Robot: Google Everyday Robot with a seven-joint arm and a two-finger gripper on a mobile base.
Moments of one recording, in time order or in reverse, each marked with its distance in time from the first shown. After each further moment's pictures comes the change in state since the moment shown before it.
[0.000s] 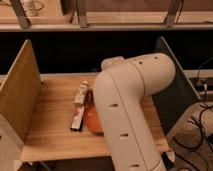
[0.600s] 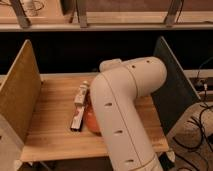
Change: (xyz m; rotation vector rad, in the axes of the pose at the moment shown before) arm 0.002 0.004 0.027 -0.008 0.044 0.015
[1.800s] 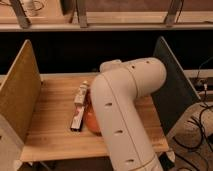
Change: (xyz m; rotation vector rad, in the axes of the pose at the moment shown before) arm -0.036 -0.005 -0.015 0.016 -0.162 -0.039
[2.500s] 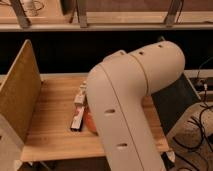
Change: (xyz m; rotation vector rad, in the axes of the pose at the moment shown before) arm -0.065 0.000 -0.104 0.053 -0.326 -0.093
